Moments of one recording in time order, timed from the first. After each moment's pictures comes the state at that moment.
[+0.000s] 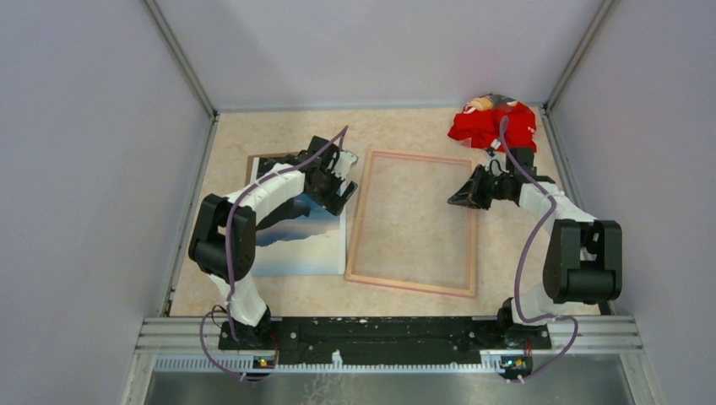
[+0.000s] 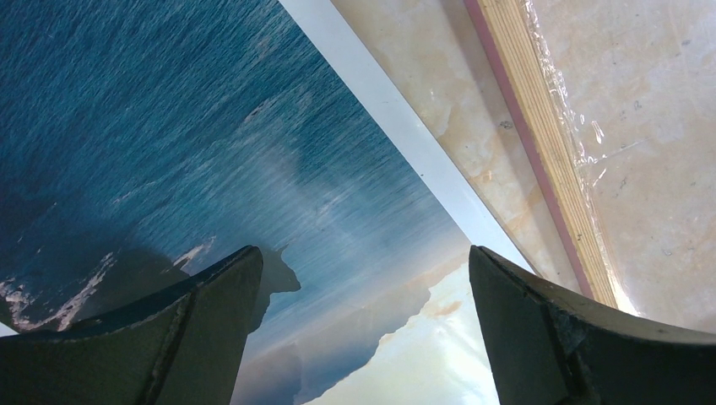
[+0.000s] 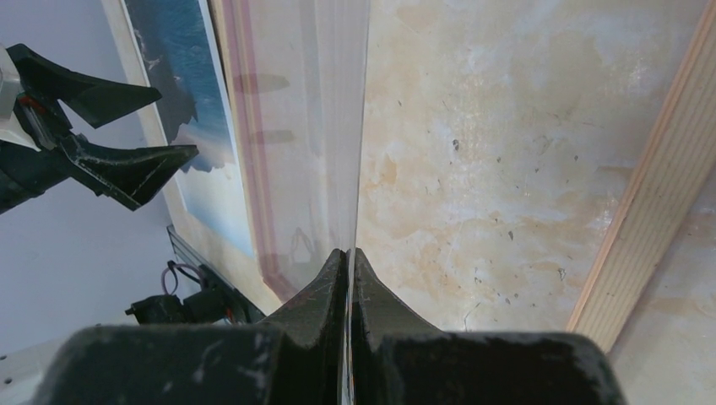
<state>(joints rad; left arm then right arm) -0.43 1.76 1.27 -0.61 0.07 0.21 -0.04 1.52 0.92 -0.36 -0.71 0.45</state>
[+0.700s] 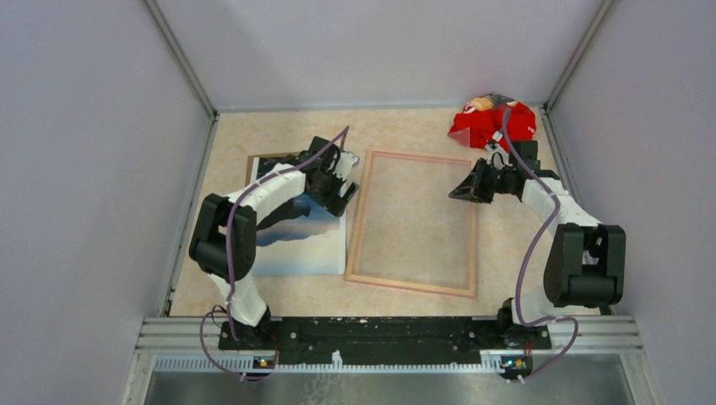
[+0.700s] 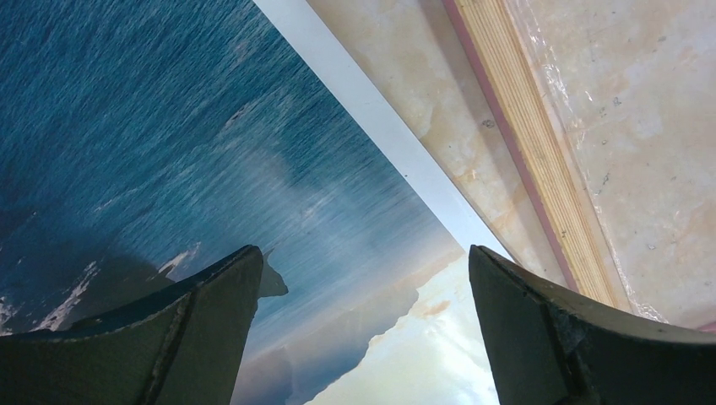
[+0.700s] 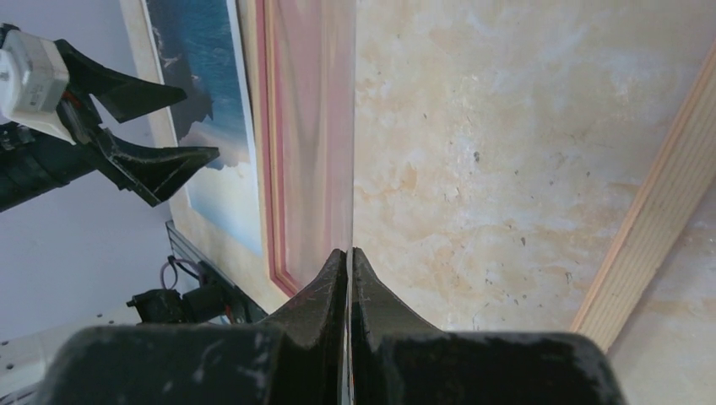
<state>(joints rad) -0.43 1.76 1.27 -0.61 0.09 0.21 -0.04 1.50 0.97 -0.42 -0.72 0.42</state>
